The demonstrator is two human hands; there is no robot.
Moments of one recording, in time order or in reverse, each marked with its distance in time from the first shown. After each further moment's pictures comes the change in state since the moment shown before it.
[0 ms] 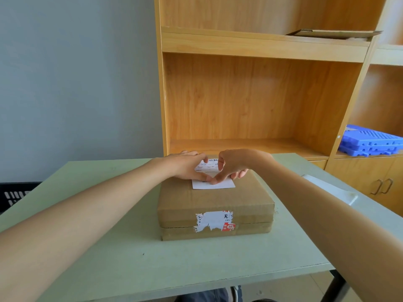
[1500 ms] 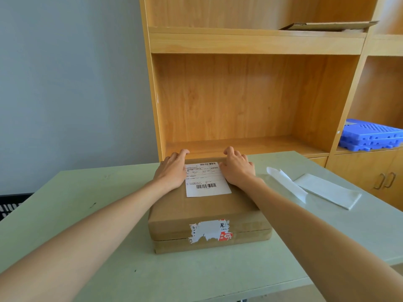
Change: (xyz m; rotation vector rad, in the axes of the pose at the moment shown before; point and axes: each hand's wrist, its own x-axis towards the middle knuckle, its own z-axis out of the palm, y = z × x) left_hand 0.032 -0.019 0.042 -0.253 0.401 -0.232; right_hand 0.044 0.031 0.042 0.131 0.613 0.098
